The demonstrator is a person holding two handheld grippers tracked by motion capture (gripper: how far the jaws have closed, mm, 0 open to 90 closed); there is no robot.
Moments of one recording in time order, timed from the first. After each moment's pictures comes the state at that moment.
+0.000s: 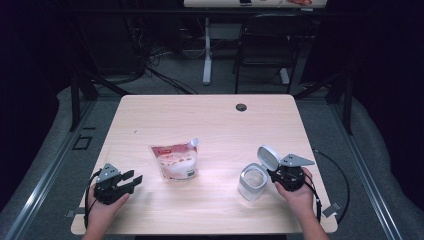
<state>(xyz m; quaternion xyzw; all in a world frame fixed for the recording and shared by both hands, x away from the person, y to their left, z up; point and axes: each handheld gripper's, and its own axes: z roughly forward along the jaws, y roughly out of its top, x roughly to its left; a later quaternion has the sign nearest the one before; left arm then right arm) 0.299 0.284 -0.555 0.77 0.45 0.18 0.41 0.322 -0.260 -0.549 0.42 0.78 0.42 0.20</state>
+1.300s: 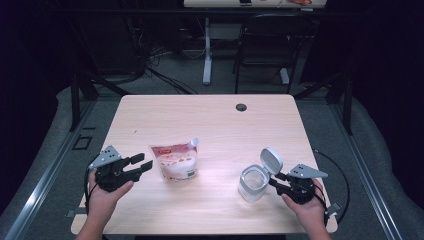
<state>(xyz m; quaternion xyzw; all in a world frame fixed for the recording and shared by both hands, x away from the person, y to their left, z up) 0.303 0.249 -0.470 0.76 0.37 0.16 0.50 0.282 -0.273 -0.538 0.42 0.77 0.43 0.20</state>
